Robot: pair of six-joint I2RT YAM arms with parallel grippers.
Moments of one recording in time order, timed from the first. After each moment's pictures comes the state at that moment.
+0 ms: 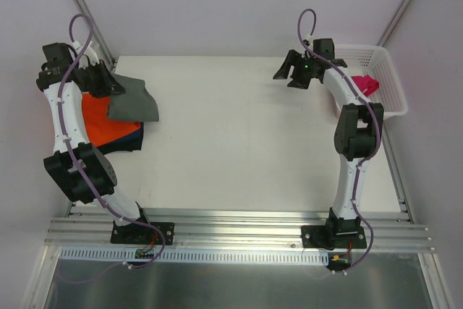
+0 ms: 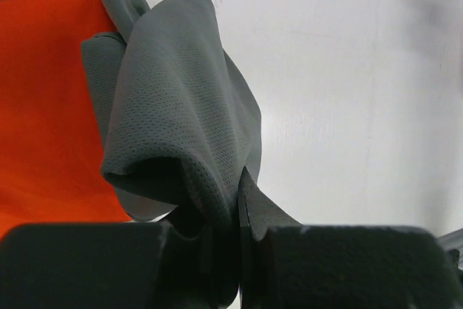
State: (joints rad) left arm 0.42 1.63 1.67 -0.94 0.64 0.01; right arm 0.11 2.17 1.91 -0.53 -0.48 0.43
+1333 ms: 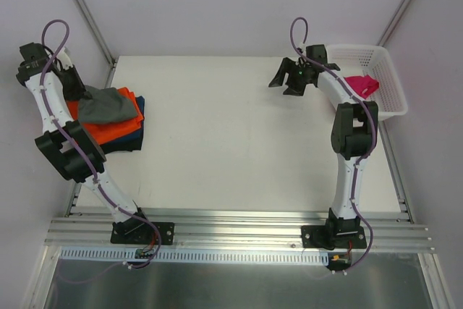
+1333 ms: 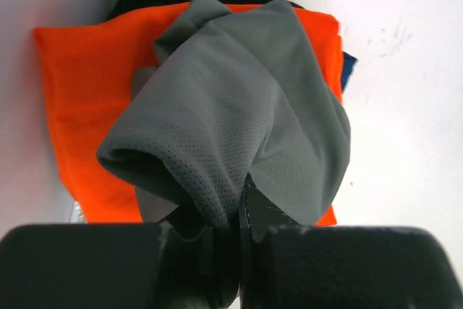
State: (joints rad) left arm 0.58 1.91 1.92 -1.02 0.38 0.09; right arm 0.14 2.20 1.87 -0.53 -0.47 0.43
